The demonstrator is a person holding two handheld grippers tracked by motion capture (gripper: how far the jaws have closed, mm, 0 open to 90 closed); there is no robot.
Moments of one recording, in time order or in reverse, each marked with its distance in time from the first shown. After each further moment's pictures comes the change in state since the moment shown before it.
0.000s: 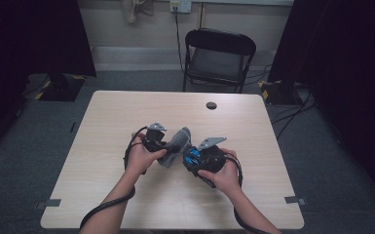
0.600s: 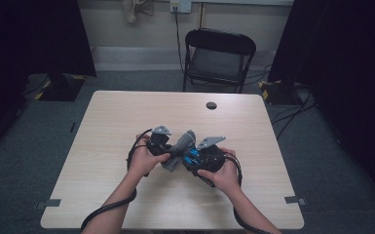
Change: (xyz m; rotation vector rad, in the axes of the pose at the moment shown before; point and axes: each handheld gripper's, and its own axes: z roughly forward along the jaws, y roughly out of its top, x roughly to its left) left arm -0.011 -0.003 0.003 0.002 -0.056 0.056; right arm 0.000 0.003 0.000 0.000 0.000 -0.012
